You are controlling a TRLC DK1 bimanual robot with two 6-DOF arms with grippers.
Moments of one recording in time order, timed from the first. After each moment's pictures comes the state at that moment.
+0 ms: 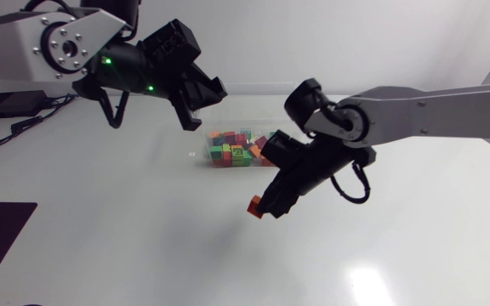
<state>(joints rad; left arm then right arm) -0.41 1.62 1.37 -0.34 0.33 0.76 0.53 1.70 1.14 -0.67 -0.45 -0.38</state>
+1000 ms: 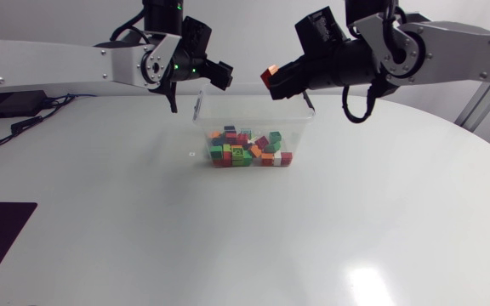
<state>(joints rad) -0.38 2.00 1.63 0.05 -0.03 0.28 0.40 1.66 1.35 -0.16 -0.22 -0.23</state>
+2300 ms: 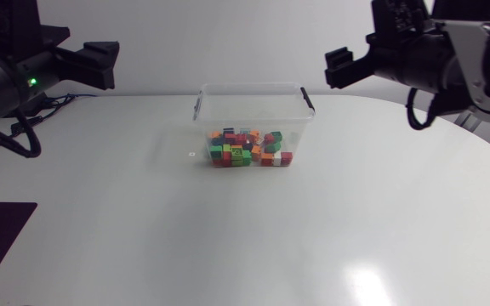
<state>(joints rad) -0.21 1.08 0.89 0.14 -0.06 0.25 0.31 1.33 1.06 0.05 0.12 -0.29</state>
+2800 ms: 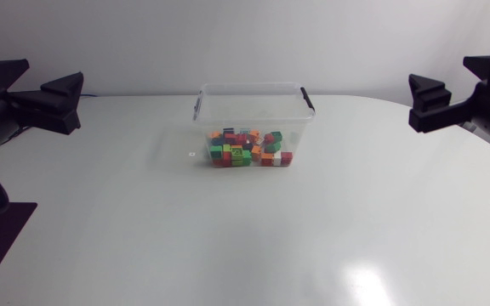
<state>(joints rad) -0.14 0.80 0.66 0.13 -0.06 0.25 0.16 0.82 0.69 0.05 0.16 -0.35</state>
